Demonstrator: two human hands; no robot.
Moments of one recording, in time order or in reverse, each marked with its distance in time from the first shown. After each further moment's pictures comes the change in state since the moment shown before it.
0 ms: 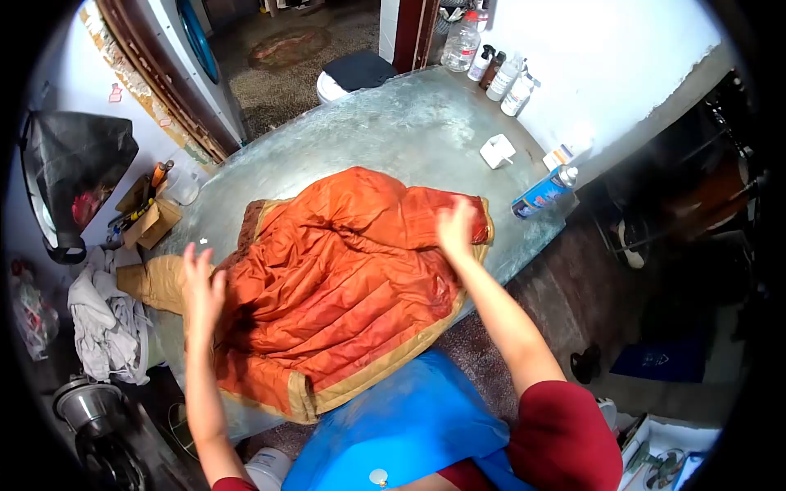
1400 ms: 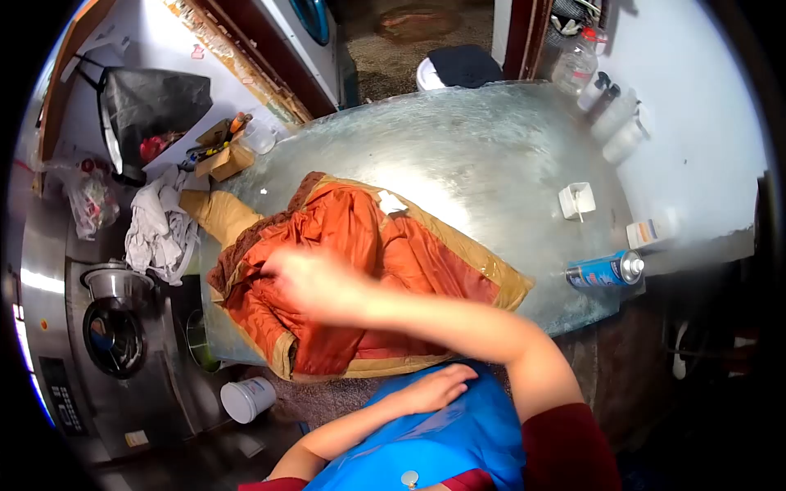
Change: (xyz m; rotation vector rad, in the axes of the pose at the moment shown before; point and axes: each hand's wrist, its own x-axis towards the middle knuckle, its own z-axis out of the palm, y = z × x) left_hand -0.127 0.399 0.168 -0.952 -0.847 0.041; right_hand -0.011 -0.206 -0.080 0.991 -1.140 -0.862
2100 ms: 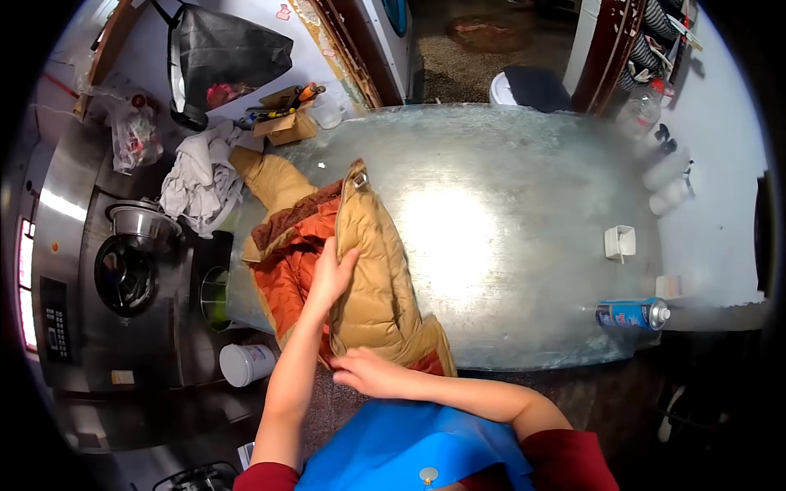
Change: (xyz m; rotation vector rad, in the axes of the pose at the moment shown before) left_hand -0.100 -0.010 -0.238 0.257 1.159 -0.482; right_hand -0.130 0.003 0.130 0.163 -0.398 0.133
